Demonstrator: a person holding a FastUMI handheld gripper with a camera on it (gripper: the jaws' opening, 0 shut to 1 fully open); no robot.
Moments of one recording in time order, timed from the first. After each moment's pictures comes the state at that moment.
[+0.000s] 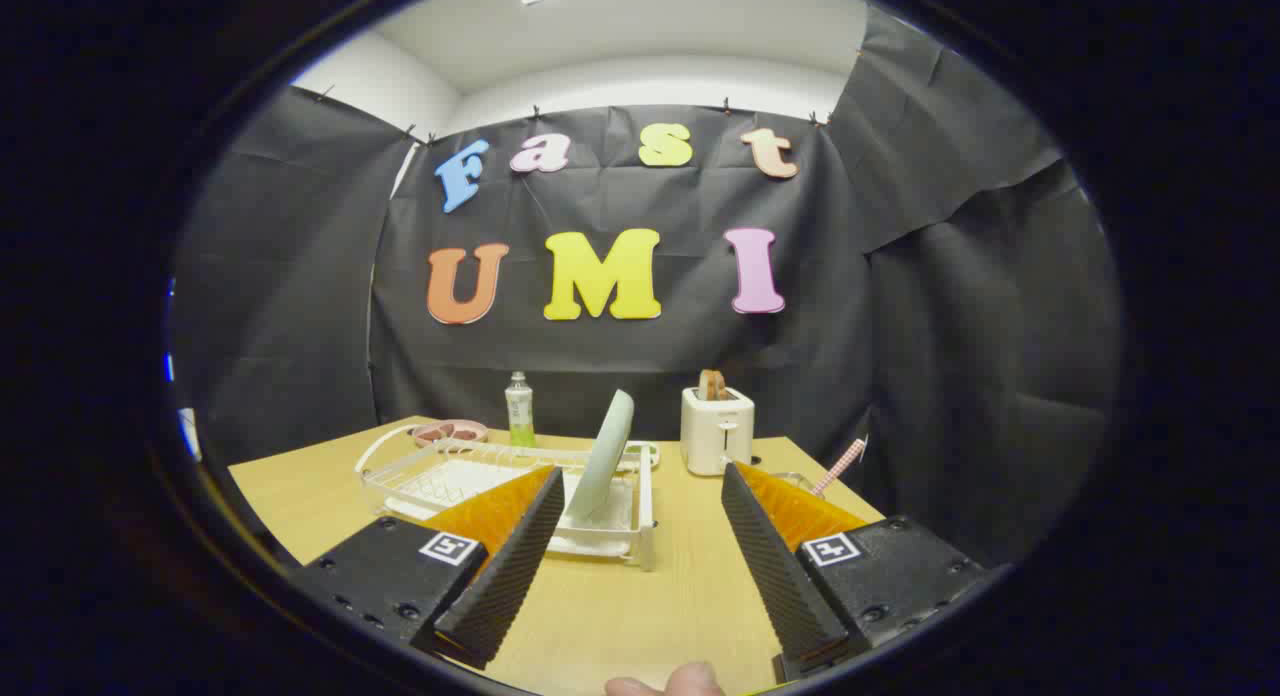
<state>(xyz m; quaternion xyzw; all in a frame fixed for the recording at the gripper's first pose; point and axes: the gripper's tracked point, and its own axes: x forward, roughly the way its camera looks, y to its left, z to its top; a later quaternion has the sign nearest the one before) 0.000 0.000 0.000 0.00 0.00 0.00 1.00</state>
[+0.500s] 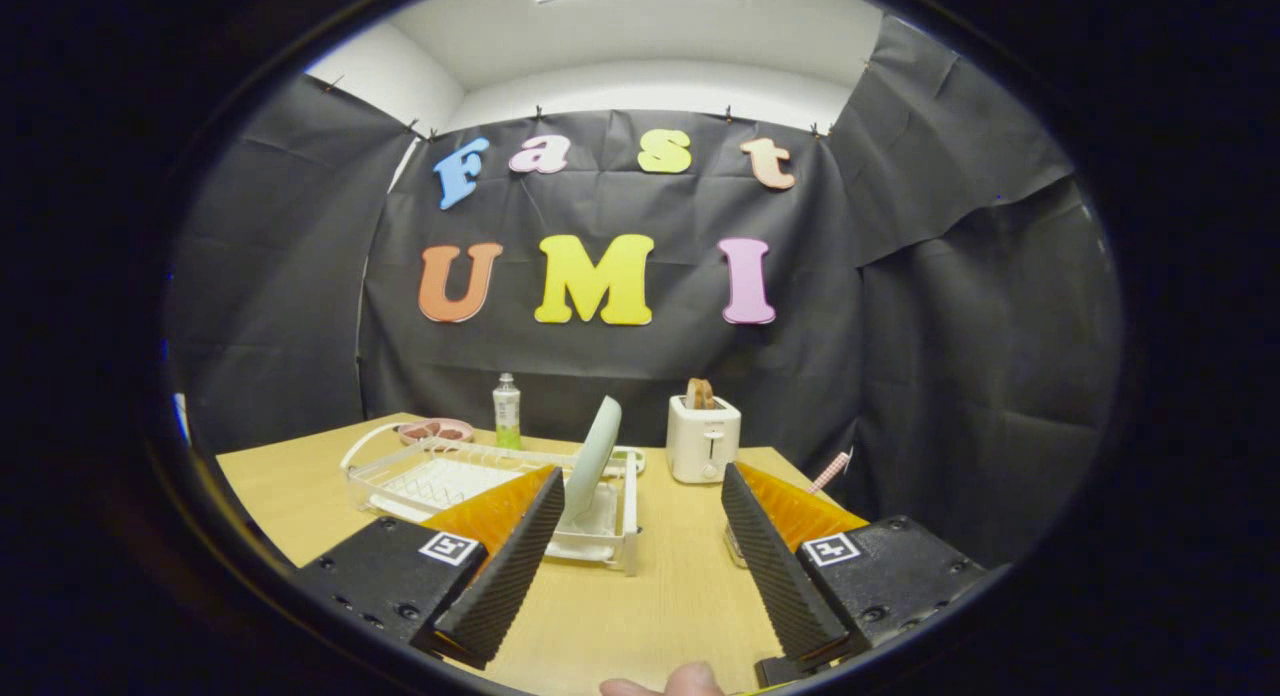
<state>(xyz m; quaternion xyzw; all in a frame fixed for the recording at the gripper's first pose) 0.003 -0.007 0.006 -0.01 -0.01 -0.02 1.00</state>
